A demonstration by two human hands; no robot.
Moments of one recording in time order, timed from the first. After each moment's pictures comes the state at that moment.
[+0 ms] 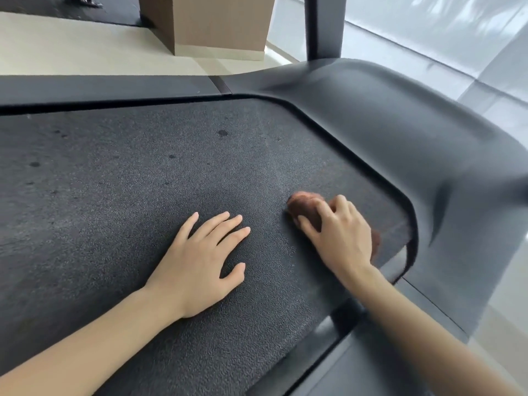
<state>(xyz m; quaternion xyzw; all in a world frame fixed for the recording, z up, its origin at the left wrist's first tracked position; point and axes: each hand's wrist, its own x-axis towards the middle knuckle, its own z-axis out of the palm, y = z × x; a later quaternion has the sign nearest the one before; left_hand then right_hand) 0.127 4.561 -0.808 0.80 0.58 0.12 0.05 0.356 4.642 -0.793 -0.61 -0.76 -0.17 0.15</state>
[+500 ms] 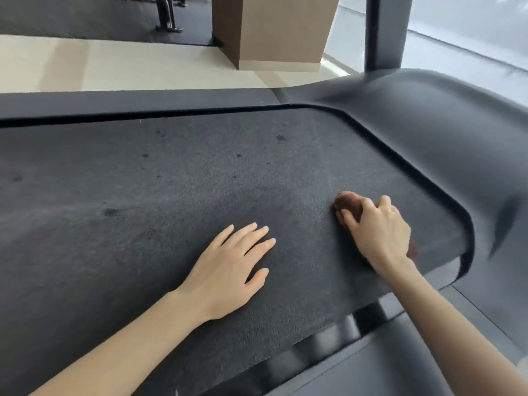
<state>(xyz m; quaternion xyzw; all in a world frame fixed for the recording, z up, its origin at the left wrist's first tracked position) 0.100 4.500 -0.814 0.78 0.61 0.13 0.05 0.334 4.639 -0.780 -0.67 -0.73 -0.07 0.13</state>
